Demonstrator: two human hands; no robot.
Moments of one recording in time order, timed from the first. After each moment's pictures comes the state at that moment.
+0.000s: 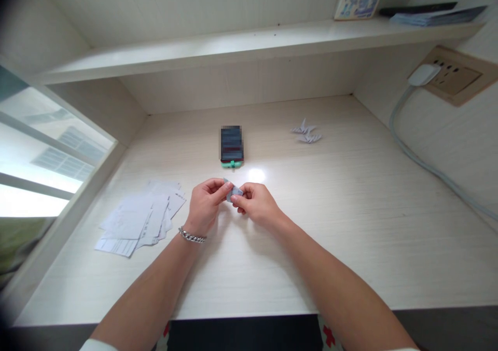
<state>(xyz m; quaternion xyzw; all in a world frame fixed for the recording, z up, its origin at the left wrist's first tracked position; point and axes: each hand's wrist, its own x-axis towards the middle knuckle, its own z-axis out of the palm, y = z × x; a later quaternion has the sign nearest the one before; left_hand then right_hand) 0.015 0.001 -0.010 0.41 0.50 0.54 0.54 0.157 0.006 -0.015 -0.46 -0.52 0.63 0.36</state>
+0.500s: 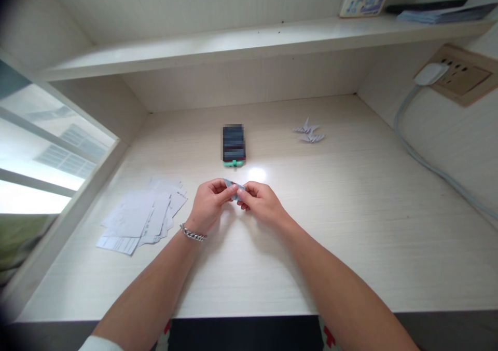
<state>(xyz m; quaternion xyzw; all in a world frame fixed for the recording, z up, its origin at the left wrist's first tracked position) 0.011 0.001 -0.011 0.48 0.49 0.47 0.55 0.166 0.008 -0.016 -0.44 -0.55 0.61 0.36</state>
